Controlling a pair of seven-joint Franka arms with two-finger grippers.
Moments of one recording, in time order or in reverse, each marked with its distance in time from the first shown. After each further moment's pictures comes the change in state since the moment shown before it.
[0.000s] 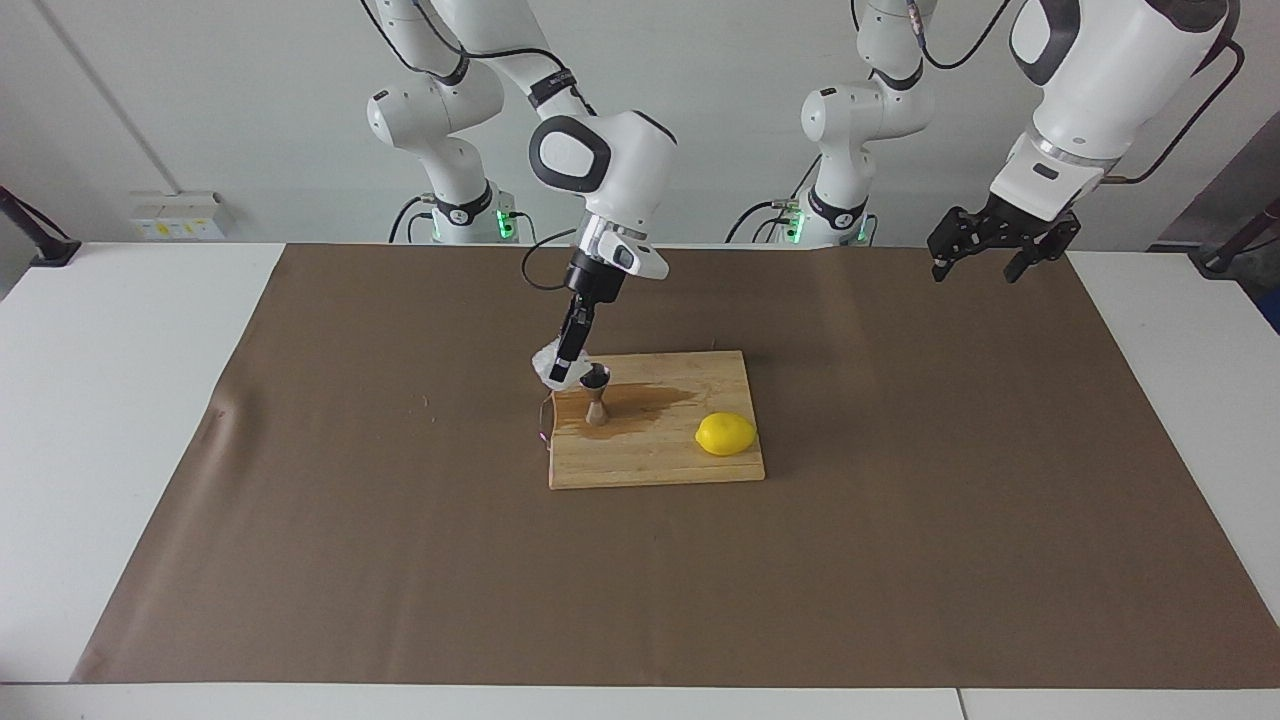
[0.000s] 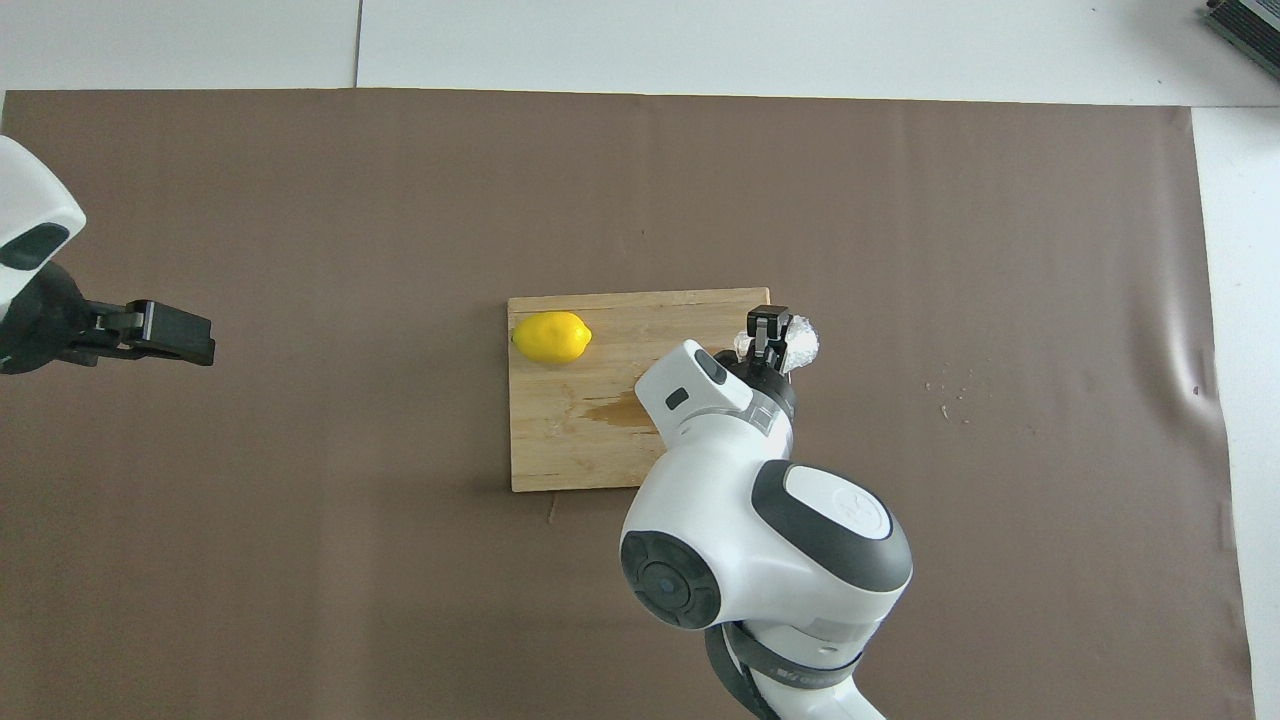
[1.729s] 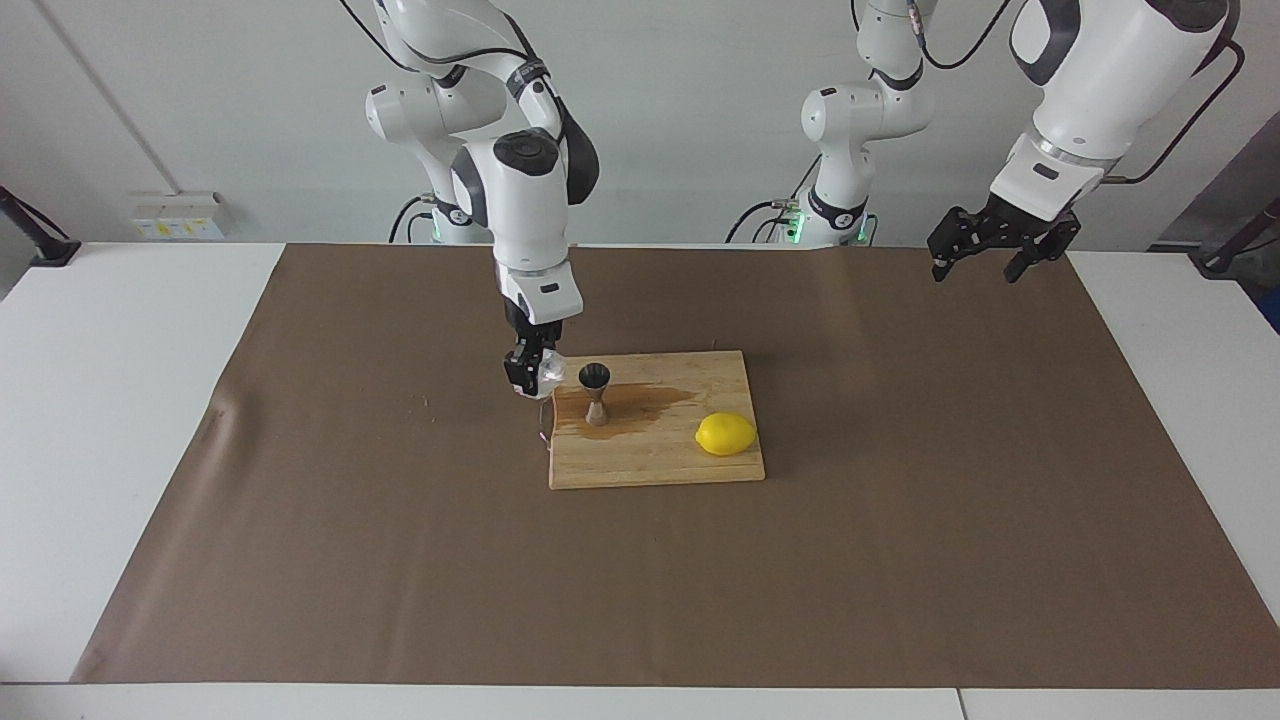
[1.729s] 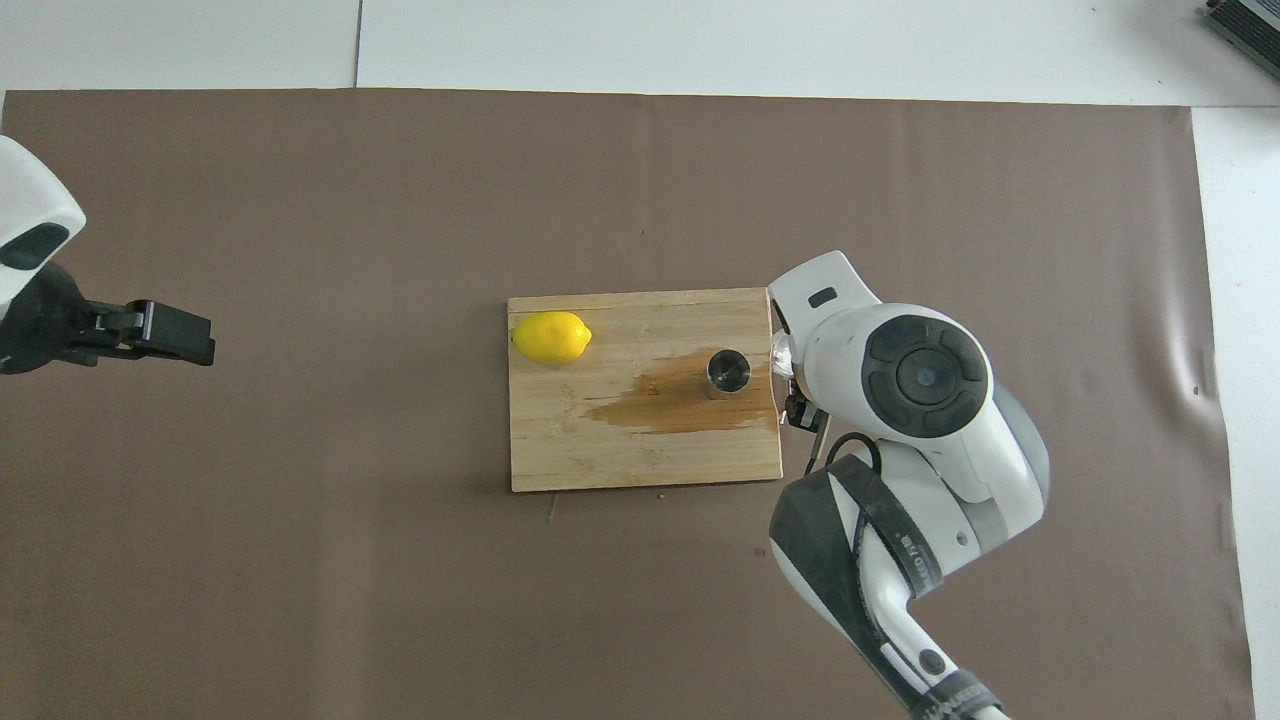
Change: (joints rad) left arm 0.000 0.000 0.000 0.000 0.000 0.000 0.000; right arm -0.233 0.003 -0.006 0.020 0.759 0.062 -0.451
